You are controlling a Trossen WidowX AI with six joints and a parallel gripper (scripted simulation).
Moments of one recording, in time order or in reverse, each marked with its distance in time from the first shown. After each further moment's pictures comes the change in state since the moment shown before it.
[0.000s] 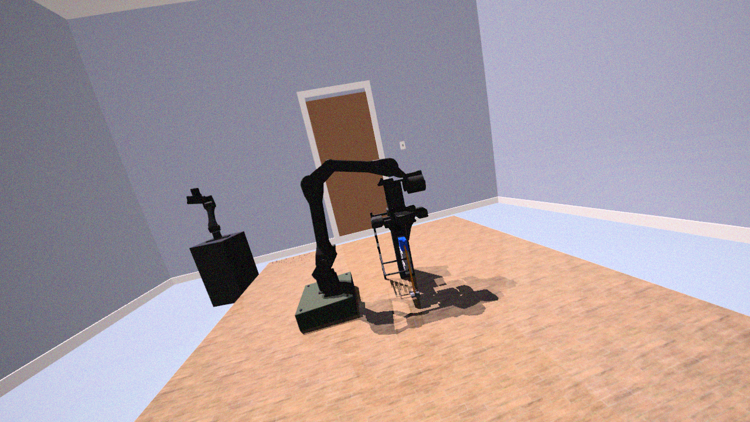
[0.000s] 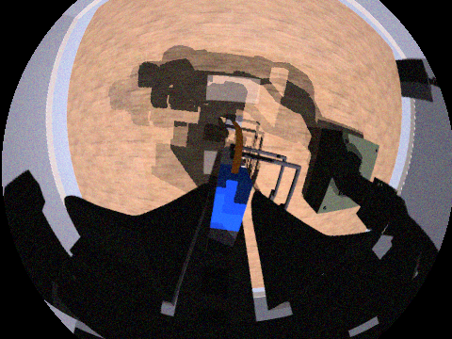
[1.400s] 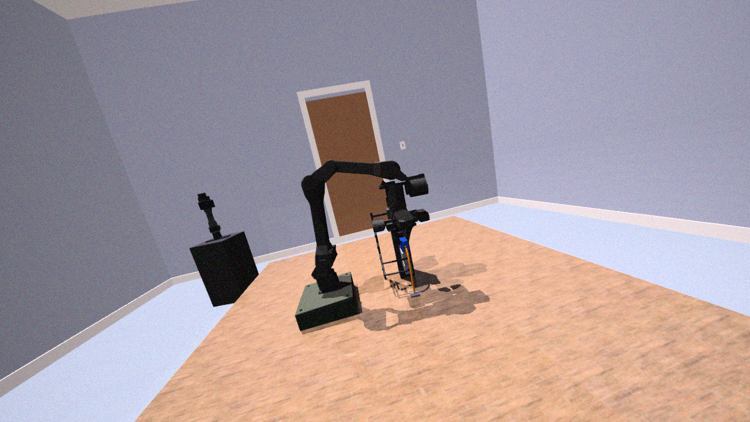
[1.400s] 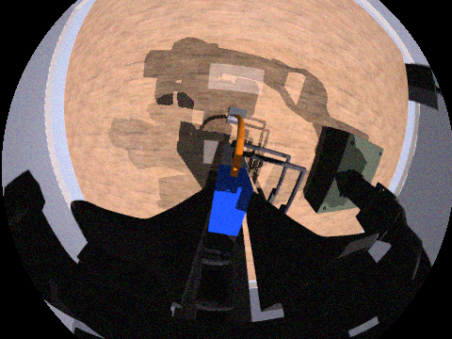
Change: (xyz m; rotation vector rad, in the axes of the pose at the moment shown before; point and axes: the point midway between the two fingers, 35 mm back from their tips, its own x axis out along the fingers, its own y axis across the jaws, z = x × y) arm 0.008 0.001 0.003 -0.033 0.078 -0.001
